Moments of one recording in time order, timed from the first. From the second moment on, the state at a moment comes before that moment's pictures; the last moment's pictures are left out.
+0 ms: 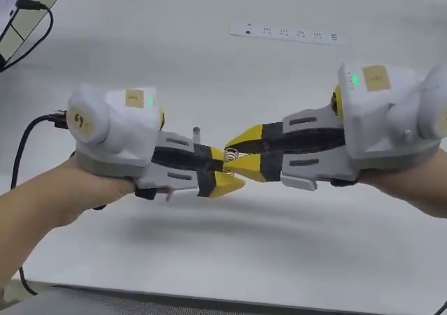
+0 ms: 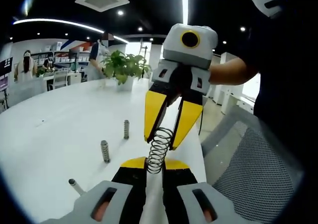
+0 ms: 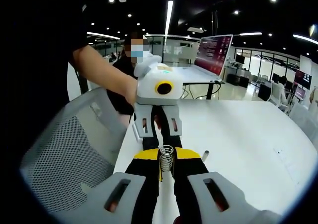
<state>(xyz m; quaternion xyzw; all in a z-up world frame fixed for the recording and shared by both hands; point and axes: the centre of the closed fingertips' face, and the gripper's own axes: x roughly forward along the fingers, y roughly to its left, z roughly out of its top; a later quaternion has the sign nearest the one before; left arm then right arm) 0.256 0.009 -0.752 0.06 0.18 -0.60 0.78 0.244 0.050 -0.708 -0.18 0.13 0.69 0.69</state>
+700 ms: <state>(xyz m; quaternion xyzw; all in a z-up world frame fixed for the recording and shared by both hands) 0.260 0.022 -0.757 0.06 0.19 -0.58 0.79 0.249 0.047 -0.711 -0.22 0.14 0.69 0.68</state>
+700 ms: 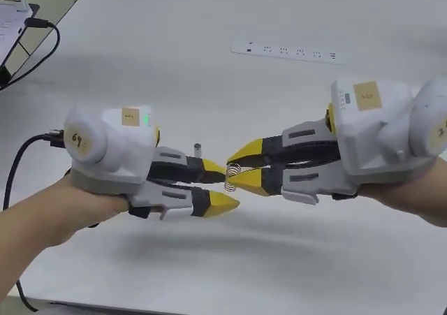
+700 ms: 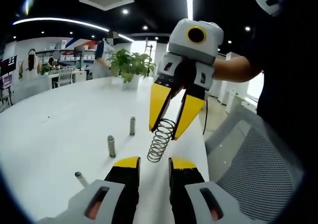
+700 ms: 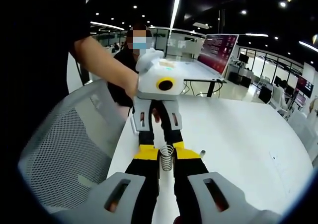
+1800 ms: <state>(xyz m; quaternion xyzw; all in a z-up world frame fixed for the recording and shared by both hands) 0.271 0.088 -0.753 0.07 0.18 -0.49 0.85 0.266 0.029 -0.714 -0.21 0.14 0.64 0.72</state>
